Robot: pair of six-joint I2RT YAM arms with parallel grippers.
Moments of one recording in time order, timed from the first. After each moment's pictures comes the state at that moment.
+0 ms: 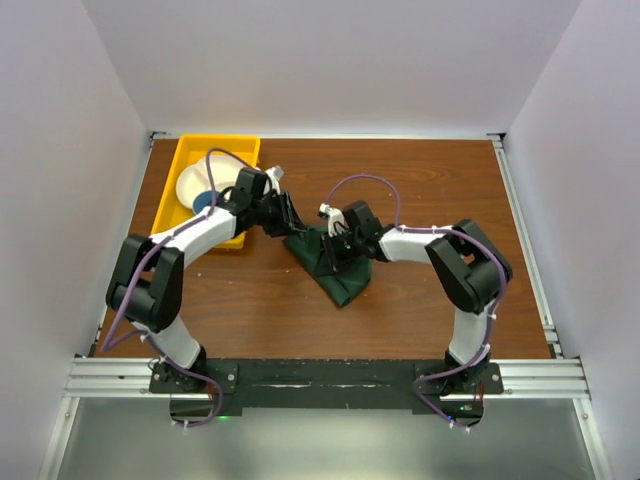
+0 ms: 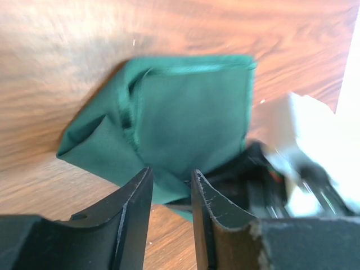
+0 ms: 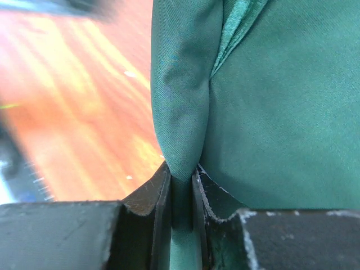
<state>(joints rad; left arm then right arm) -0.38 1.70 1.09 -0.22 0.40 -0.62 0.65 1.87 1.01 -0.02 -0.49 0.29</state>
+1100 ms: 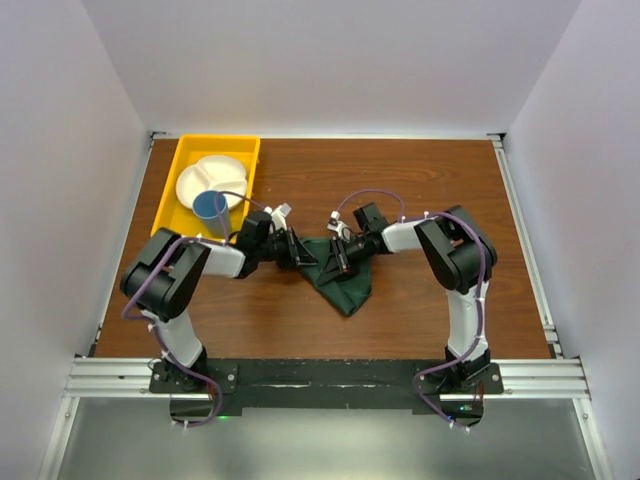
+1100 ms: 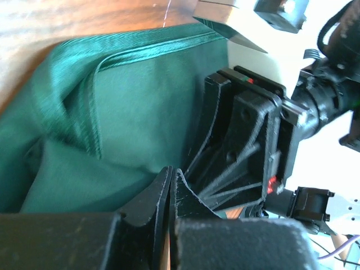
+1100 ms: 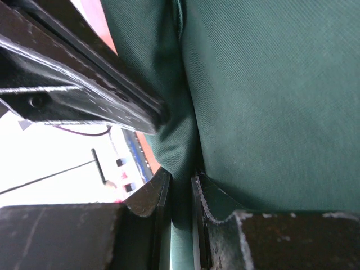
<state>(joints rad) -0.44 1.77 0.68 0.43 0.56 -0.83 0.50 2.07 1.05 -0.08 -0.99 0.47</state>
